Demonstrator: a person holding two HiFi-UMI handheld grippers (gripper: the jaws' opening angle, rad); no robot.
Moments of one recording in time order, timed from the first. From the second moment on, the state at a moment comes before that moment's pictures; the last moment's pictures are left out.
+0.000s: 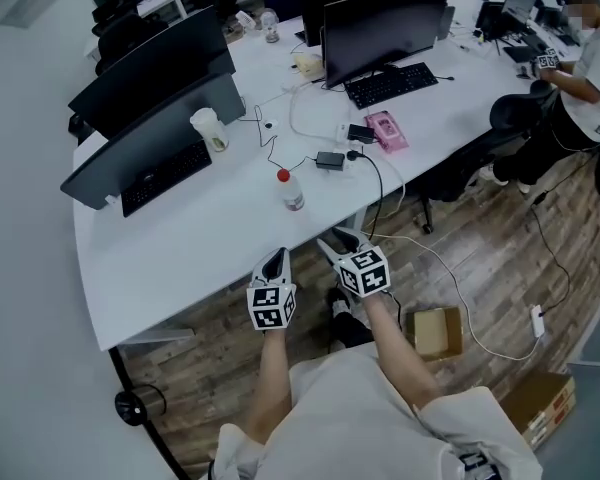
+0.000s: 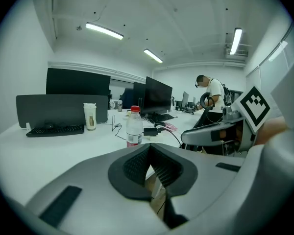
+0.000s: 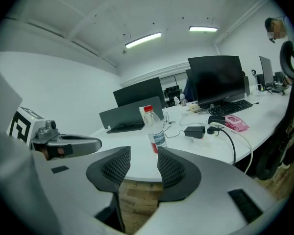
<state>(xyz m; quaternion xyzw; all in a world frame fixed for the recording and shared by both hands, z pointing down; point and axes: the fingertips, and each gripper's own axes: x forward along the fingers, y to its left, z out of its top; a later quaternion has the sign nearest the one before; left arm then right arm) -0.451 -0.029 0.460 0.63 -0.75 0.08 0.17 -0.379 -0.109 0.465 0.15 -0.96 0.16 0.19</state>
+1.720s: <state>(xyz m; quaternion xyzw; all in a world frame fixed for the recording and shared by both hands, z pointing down) -0.430 -0.012 0.451 0.64 -0.74 0.04 0.18 -0.361 -0.080 0.451 0.15 -0.96 0.14 0.17</state>
